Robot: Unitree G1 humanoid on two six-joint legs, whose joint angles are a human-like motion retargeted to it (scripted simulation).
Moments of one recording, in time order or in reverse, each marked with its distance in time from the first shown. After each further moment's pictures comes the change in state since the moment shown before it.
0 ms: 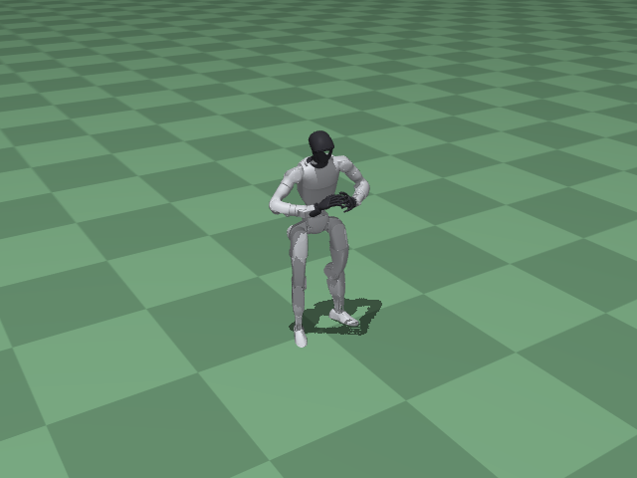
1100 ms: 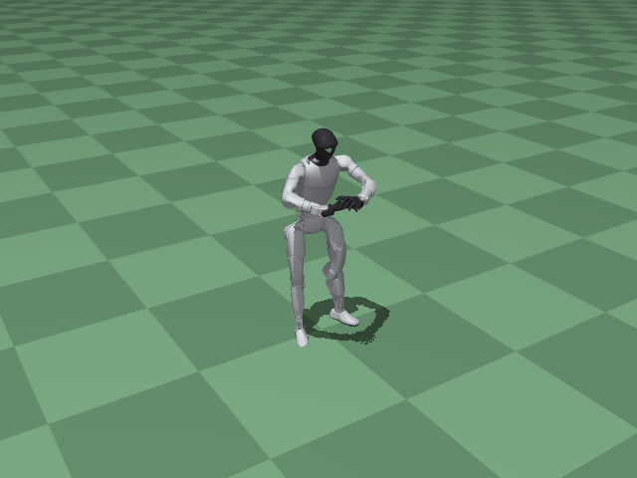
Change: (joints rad) left arm -0.851 0.053 -0.357 0.545 0.193 0.108 0.042; right arm -0.514 0.066 0.270 0.498 0.139 0.067 -0.050; waist 0.092 -0.064 -0.057; left_leg -0.030 0.048 -0.007 0.000 0.022 0.006; right_leg -0.014 0.053 -0.025 -0.029 0.020 0.000
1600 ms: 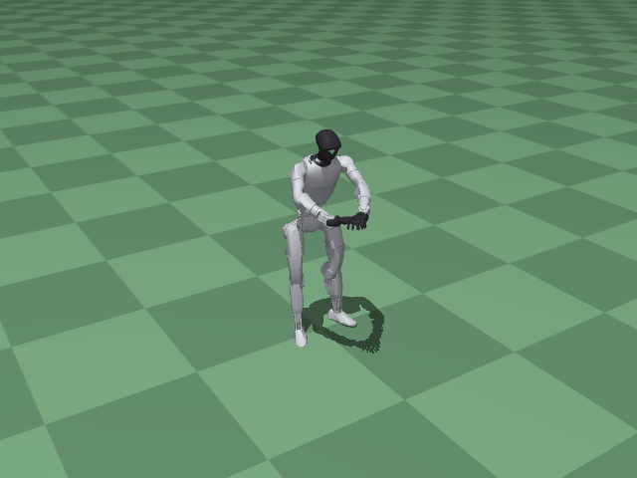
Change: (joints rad) left arm -0.233 -0.271 -0.183 0.776 0.260 0.066 0.191; right arm -0.124 0.330 -0.014 0.661 -0.141 0.060 0.015; waist -0.055 -0.032 0.029; left_leg -0.074 -0.025 -0.031 0.000 0.028 -0.007; right_leg -0.042 -0.014 -0.046 -0.024 0.048 0.000
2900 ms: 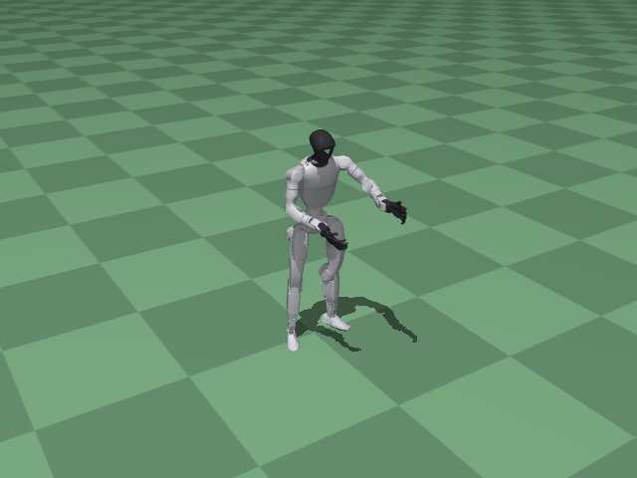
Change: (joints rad) left arm 0.459 0.296 0.651 -0.282 -1.508 -0.100 -0.398; right arm 0.720 0.159 -0.594 -0.410 1.434 -0.133 0.239; waist -0.100 0.091 -0.033; left_leg -0.005 -0.137 -0.062 0.000 -0.034 0.000; right_leg 0.039 -0.150 -0.040 0.012 -0.014 0.000
